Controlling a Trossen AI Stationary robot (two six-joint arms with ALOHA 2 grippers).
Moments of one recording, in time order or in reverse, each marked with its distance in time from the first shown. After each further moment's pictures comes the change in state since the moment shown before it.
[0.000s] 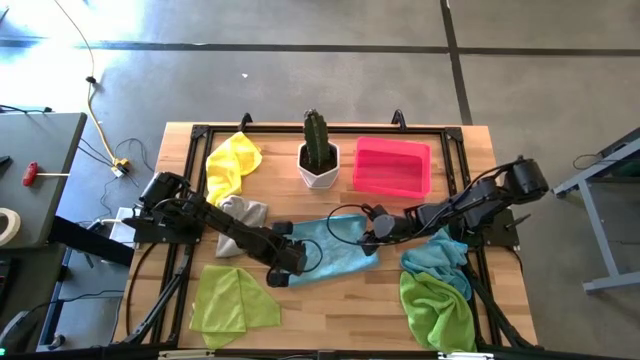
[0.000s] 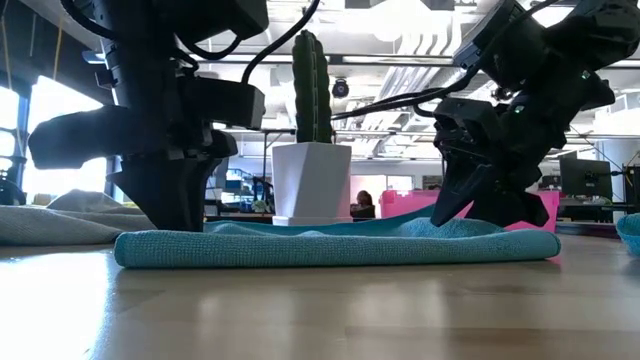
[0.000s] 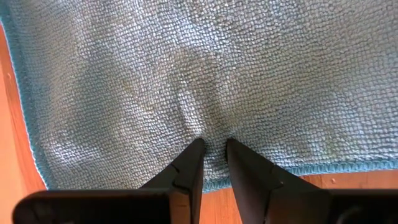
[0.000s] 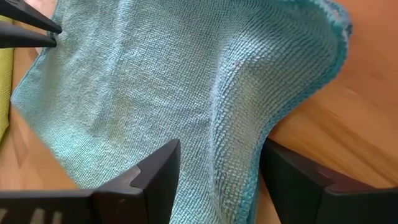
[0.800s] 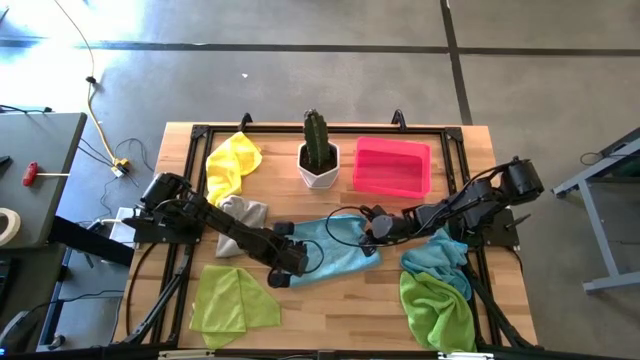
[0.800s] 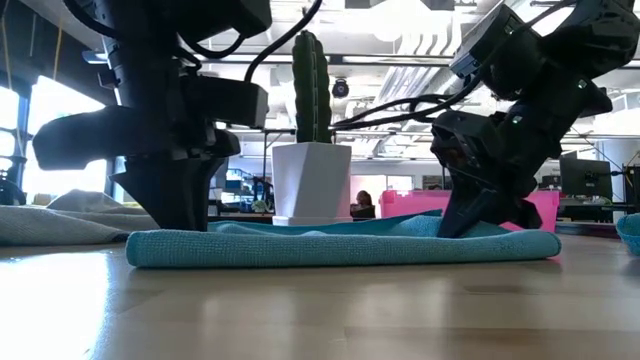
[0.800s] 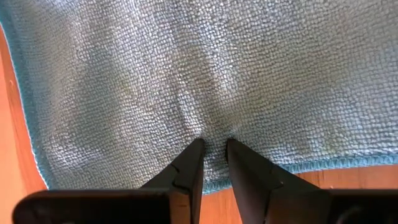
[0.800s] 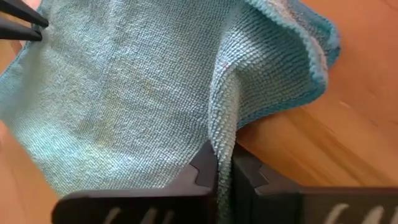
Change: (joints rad) left arm 0.001 0.005 0.025 -0.007 -0.012 0.000; right arm -0.001 0.024 -0.002 0.021 0.015 -0.069
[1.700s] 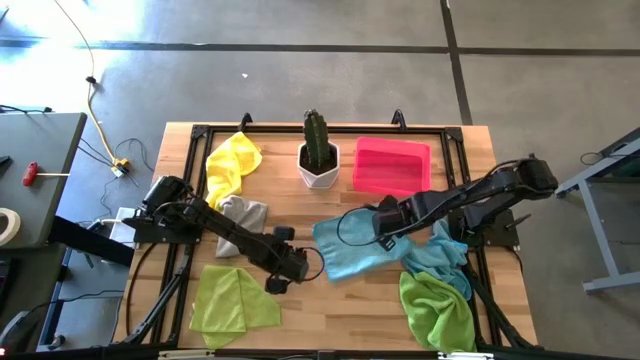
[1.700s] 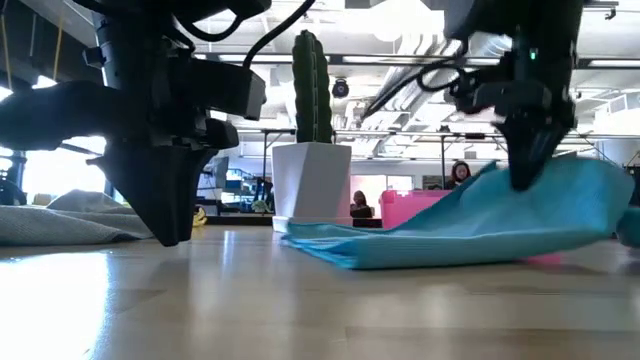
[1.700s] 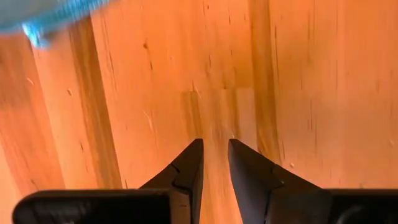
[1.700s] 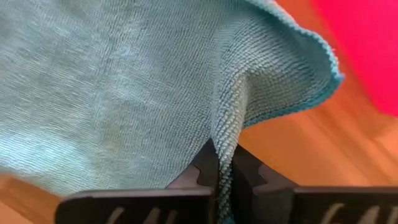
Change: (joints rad) left arm -0.043 0.003 0.075 -0.108 0.021 0.006; right arm 0.002 -0.129 0.416 -1.147 0.068 -0.044
